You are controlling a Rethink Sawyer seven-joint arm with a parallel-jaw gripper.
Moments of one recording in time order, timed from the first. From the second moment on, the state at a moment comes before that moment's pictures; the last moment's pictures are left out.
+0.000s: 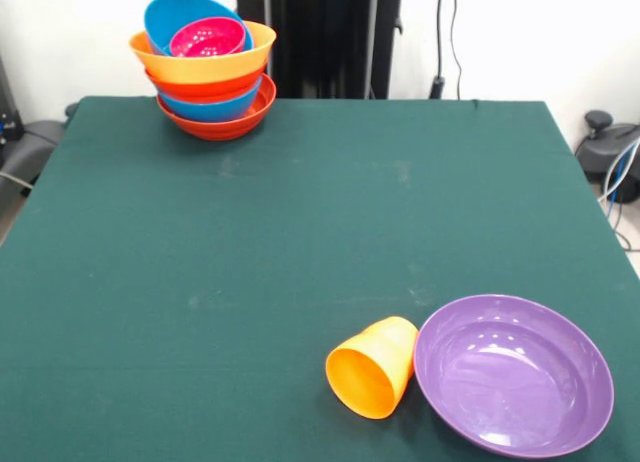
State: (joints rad) arm -1.18 -1.46 0.30 2.24 -0.21 0.82 1.27
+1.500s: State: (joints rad) arm -1.65 -1.44 0.48 2.44 -0.32 0.54 1.22
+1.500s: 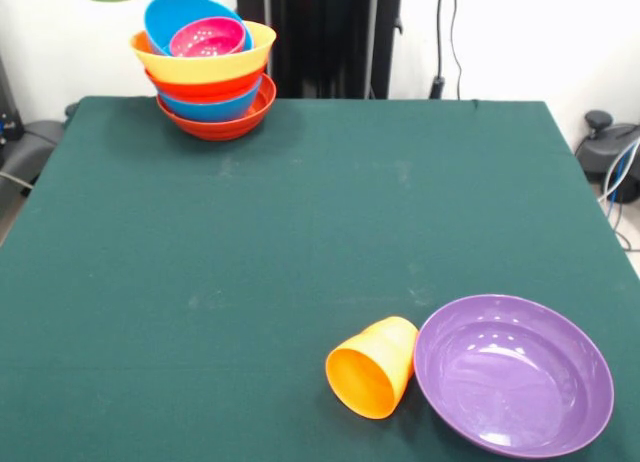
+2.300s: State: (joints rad) arm -1.74 -1.43 0.60 2.64 -0.51 0.32 1.22
